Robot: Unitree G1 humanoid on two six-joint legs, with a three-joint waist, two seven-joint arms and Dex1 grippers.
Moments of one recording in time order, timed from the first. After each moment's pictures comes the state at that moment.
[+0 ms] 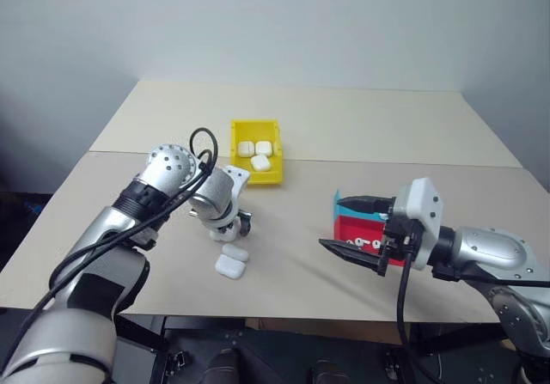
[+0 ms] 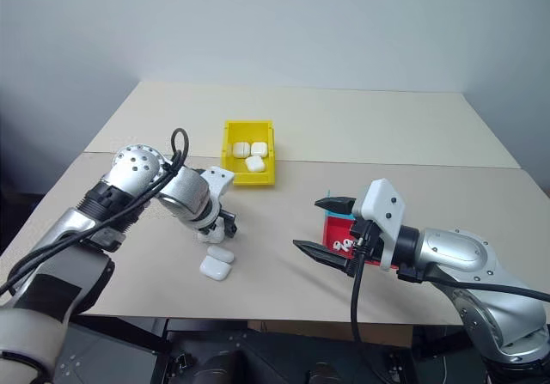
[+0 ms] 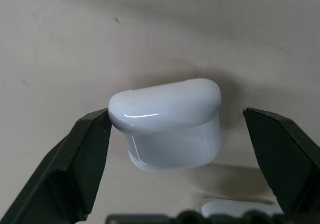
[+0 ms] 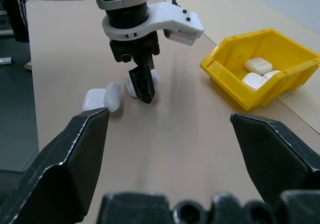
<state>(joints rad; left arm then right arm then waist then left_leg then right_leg) -1.16 0.57 -0.51 0.50 -1.96 1.45 1.21 -0.22 -0.79 -0.13 -0.66 0.68 0.63 0.75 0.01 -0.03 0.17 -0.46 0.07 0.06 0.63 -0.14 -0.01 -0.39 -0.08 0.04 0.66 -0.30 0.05</state>
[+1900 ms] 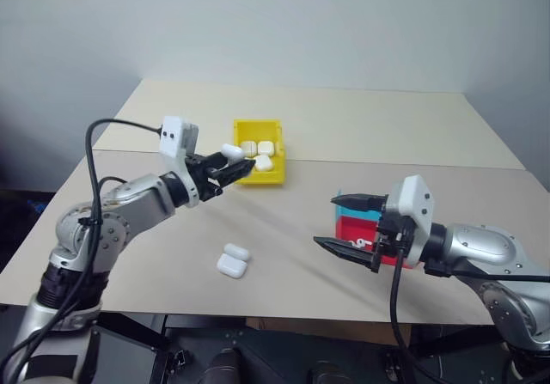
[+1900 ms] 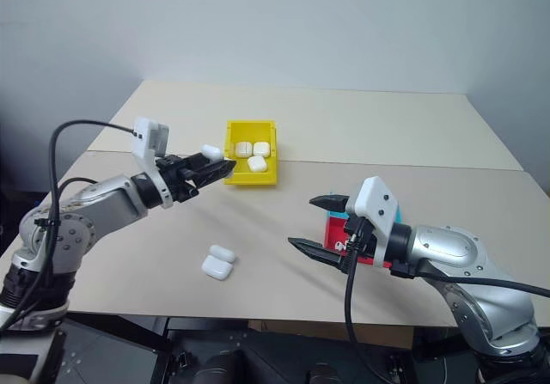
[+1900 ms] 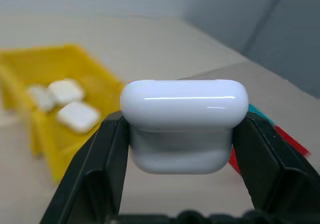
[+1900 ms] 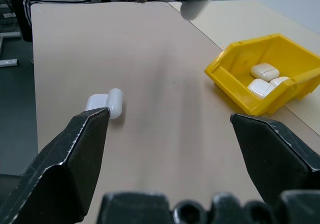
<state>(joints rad) -0.62 0.81 -0.04 -0.15 -0.98 0.61 -0.62 -0.25 -0.76 -0.09 -0.64 0.66 0.63 0.76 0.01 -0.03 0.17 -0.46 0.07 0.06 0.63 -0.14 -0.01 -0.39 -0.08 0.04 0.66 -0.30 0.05</state>
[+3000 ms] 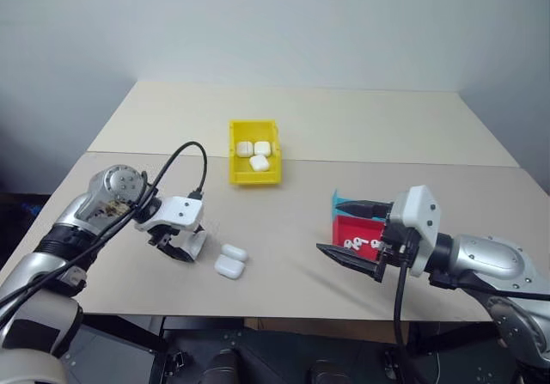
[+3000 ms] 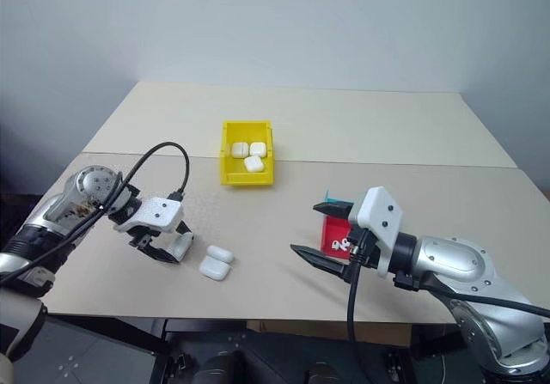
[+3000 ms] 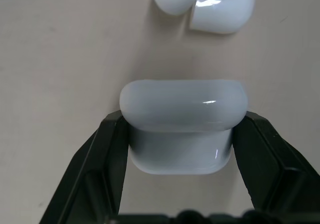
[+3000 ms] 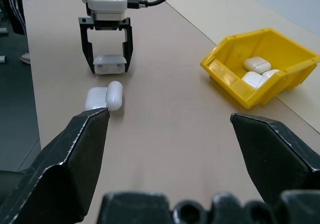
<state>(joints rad) -0.86 0.91 -0.50 0.50 0.02 -0.12 -1.56 -0.18 -0.77 -0.13 -0.72 0.66 0.63 0.72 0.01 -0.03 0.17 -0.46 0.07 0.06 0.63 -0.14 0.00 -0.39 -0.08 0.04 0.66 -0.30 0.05</state>
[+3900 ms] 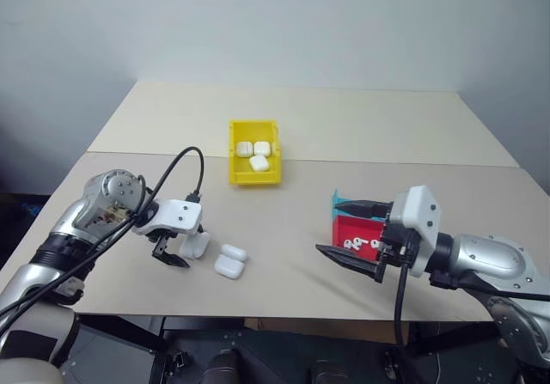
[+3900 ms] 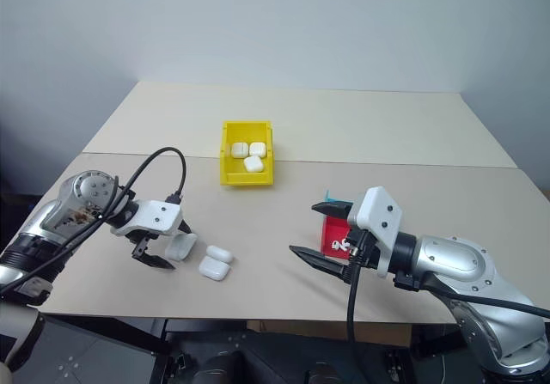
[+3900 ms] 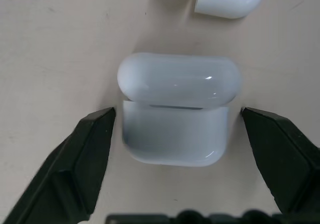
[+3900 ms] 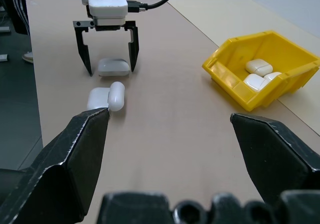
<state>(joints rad) -0.79 0.91 -0.41 0.42 0.10 -0.09 -1.55 -0.18 -0.77 -0.13 -0.72 0.66 0.63 0.73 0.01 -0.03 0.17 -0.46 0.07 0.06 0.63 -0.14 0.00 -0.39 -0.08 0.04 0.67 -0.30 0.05</state>
